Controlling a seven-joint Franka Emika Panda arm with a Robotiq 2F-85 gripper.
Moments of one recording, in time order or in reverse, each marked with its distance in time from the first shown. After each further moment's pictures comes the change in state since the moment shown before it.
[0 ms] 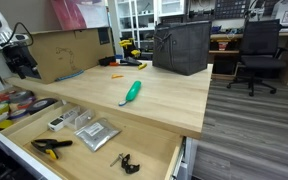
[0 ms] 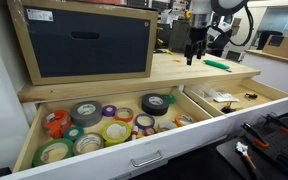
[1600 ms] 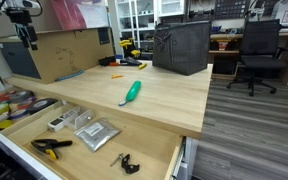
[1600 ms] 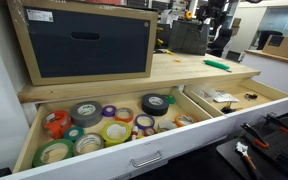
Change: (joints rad) arm -0.155 -0.113 -0.095 0.233 0.387 -0.299 -0.026
